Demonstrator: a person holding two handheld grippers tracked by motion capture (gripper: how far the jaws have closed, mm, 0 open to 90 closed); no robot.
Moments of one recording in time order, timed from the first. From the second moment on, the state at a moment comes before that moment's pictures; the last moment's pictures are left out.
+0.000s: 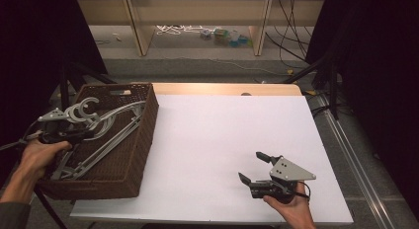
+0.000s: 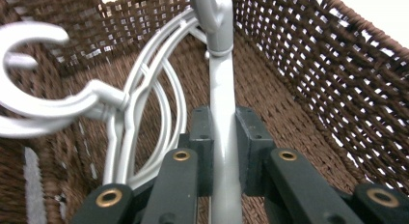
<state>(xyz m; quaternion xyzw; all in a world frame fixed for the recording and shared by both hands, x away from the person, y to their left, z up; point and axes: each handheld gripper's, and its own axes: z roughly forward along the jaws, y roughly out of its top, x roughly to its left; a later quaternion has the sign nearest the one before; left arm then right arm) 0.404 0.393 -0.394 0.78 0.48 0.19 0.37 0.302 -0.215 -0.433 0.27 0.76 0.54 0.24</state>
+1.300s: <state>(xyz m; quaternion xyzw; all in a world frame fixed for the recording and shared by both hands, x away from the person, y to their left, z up) 0.392 0.381 -0.372 0.67 0.58 0.27 0.39 0.302 -0.215 -0.433 0.27 0.76 0.54 0.24</state>
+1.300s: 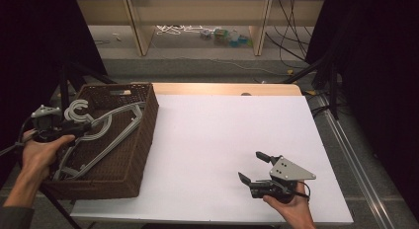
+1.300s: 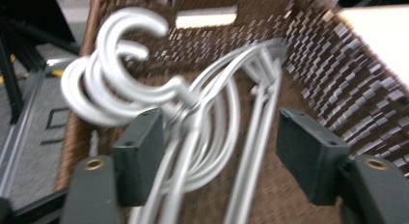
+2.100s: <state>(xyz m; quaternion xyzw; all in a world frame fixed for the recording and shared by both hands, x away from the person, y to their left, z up) 0.354 0.291 -0.343 0.64 0.50 0.25 0.52 0.303 -0.214 -0.433 0.27 0.76 0.55 0.23</state>
